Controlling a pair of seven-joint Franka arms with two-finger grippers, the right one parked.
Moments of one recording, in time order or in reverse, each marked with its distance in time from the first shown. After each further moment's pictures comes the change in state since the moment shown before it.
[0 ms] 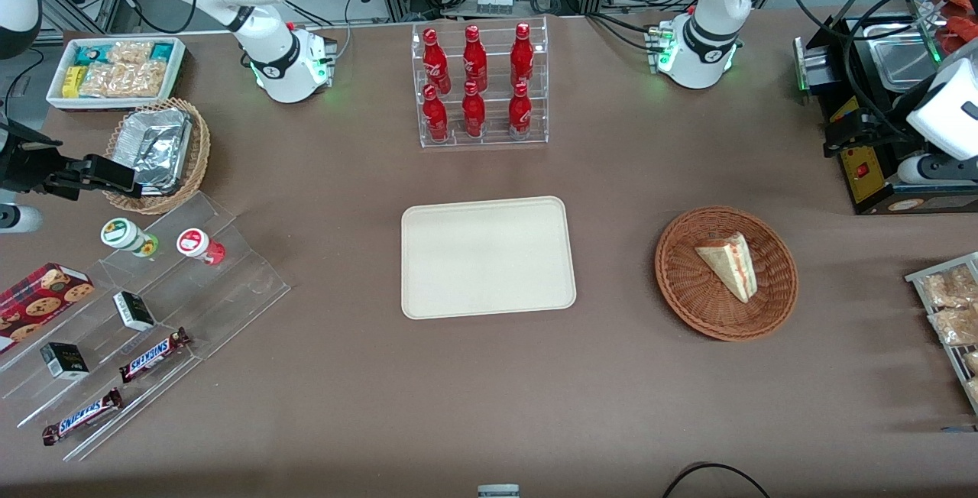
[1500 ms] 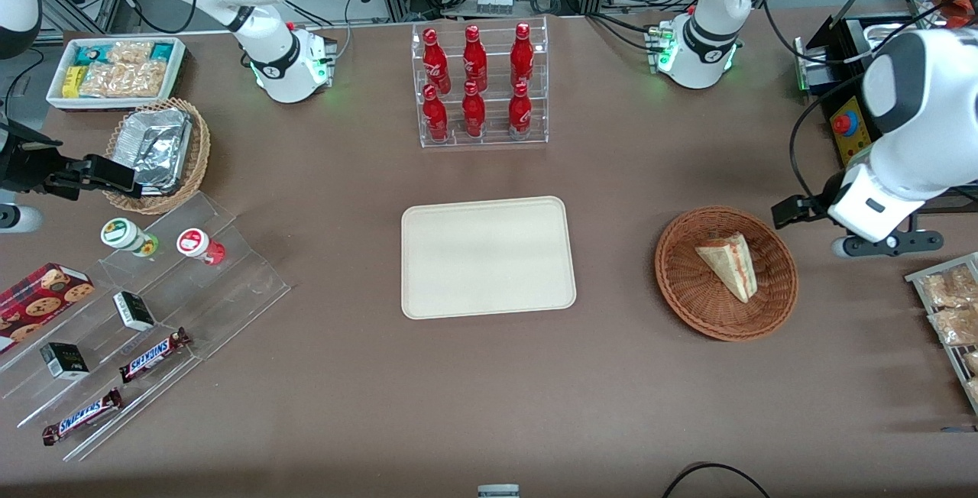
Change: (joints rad) arm -0.007 0.044 -0.004 -0.379 0.000 0.514 -0.178
